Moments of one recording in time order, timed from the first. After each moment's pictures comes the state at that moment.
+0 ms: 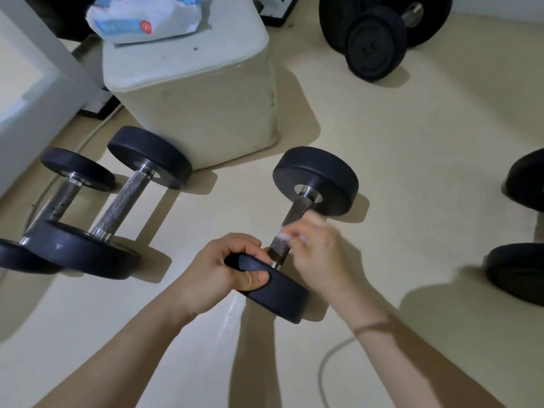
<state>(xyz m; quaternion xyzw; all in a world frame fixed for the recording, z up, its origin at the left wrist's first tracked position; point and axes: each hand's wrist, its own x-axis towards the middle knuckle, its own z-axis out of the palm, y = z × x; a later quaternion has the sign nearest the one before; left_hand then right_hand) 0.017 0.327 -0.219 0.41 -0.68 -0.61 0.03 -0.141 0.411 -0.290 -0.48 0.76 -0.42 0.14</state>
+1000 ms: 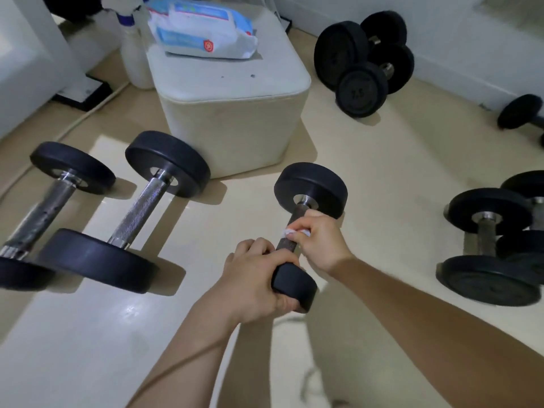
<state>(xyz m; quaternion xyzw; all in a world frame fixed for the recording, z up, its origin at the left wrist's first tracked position) 0.047 0.293 -0.228 0.25 -0.86 -0.44 -0.08 -0.126 0.351 -0.254 -0.40 0.83 -0.30 0.26</state>
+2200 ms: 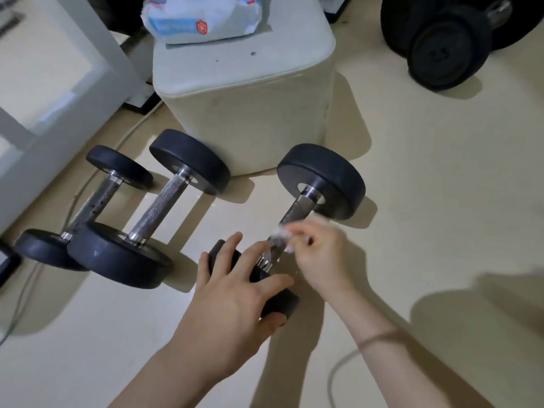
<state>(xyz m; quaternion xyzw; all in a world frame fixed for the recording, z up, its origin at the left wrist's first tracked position) 0.039 0.324 -0.211 0.35 -0.92 -0.11 -0.13 -0.123 0.334 -0.305 -0.41 0.72 -0.50 0.26</state>
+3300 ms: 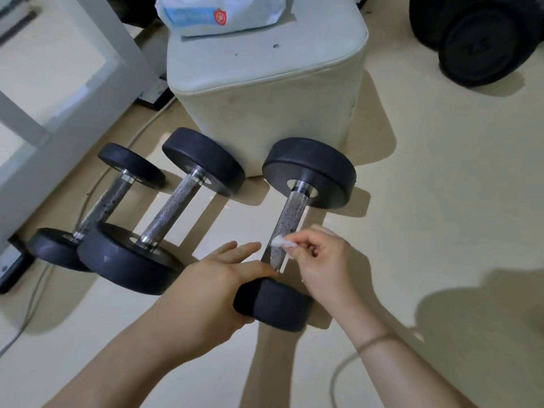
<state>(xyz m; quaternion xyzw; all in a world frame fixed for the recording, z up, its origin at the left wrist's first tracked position) 0.063 0.272 -0.207 0.34 -0.91 -0.24 -0.07 -0.102 0.320 -0.305 -0.40 0.69 -0.53 0.30</state>
